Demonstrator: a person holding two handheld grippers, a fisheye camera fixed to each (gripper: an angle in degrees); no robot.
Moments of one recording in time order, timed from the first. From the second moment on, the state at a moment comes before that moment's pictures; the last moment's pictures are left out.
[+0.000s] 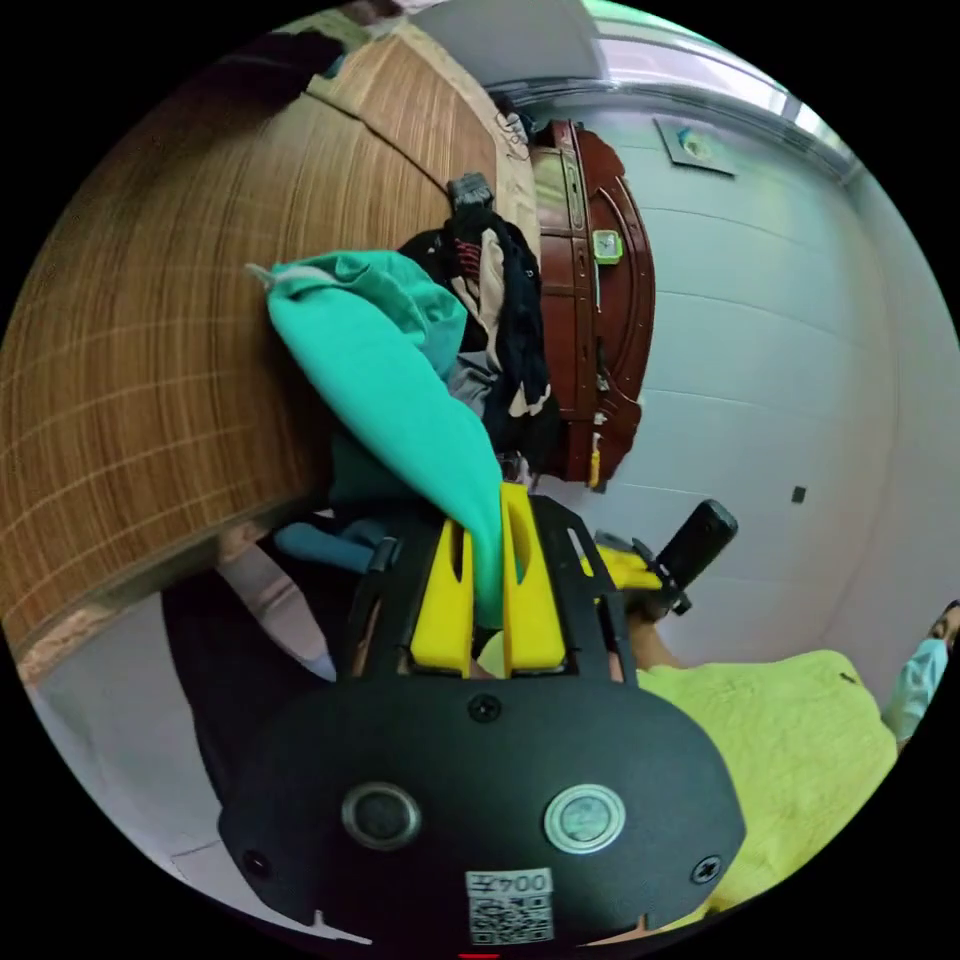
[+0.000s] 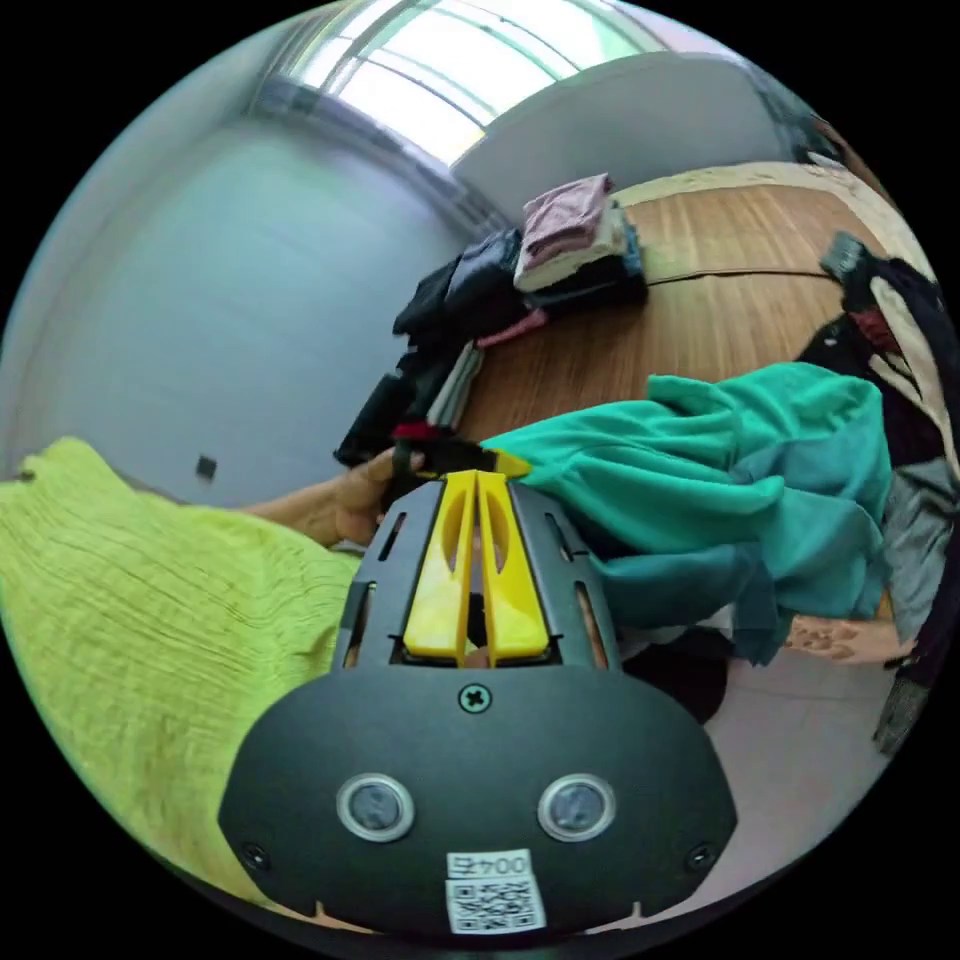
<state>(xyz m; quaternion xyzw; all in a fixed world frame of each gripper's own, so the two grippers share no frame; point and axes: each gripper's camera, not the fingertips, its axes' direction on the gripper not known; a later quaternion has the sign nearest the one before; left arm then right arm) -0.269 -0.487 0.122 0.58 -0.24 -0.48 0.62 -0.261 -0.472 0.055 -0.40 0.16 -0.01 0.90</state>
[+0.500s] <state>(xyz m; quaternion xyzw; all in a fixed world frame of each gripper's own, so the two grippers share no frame) -0.245 -0.667 0.175 0.39 -0.44 -0.31 0.75 -0.095 -0.469 0.173 -0.52 0.27 0.17 0.79</state>
